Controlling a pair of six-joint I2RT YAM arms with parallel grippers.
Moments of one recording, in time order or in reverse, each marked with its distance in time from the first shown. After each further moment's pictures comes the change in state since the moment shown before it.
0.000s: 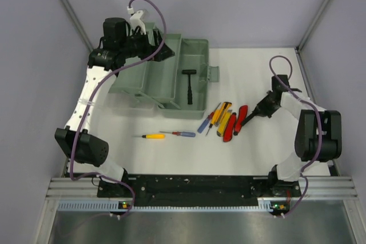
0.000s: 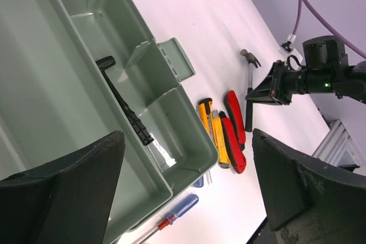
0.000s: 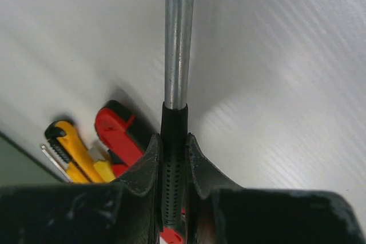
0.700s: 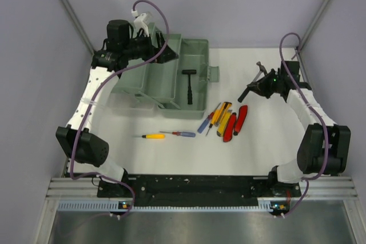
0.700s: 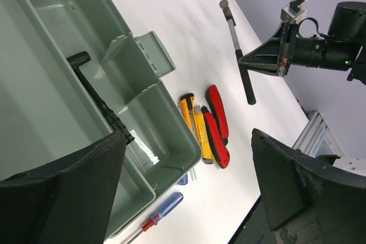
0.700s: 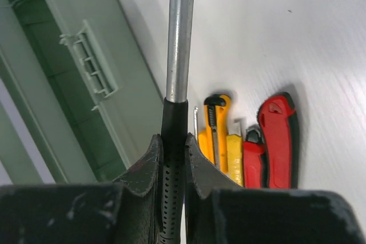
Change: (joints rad) left arm -0.018 0.000 -0.046 0.049 0.079 -0.051; right arm -0.012 -0.138 0.106 0.139 -0.296 0.072
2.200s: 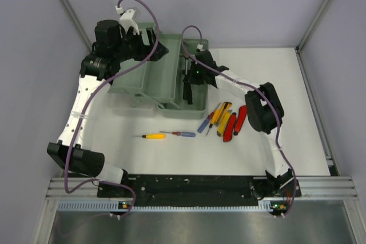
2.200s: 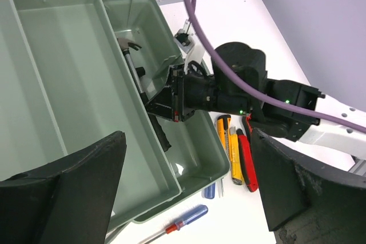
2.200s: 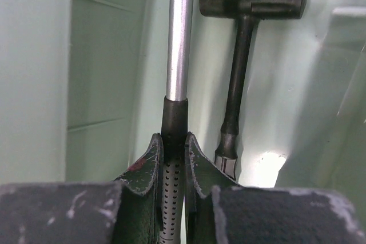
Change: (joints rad) left arm 0.000 -0.118 0.002 -0.041 -0.252 0.024; right arm 0.613 0.718 0.699 0.173 0.257 -0.224
